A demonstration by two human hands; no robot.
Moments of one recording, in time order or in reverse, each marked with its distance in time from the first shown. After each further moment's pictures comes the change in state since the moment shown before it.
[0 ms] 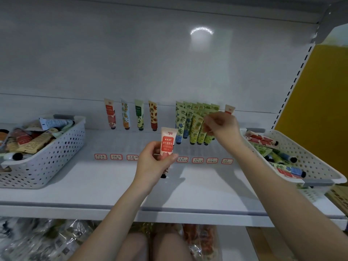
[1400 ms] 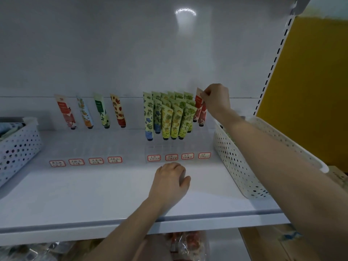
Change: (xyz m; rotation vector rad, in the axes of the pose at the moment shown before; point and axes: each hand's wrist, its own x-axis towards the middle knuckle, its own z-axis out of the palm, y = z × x) left_hand 0.017 -0.093 0.116 0.857 -0.293 0.444; right_hand 0.104 0.055 -0.044 -0.473 0.115 0.055
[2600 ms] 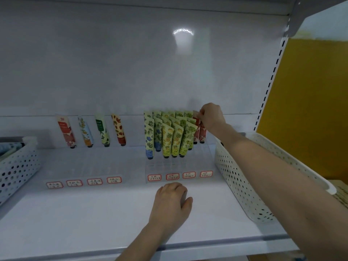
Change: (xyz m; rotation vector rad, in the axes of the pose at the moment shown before) left_hand -0.001 -0.002 0.000 -0.018 0.035 0.021; right_hand 0.023 0.004 0.018 -0.188 -0.152 0.026
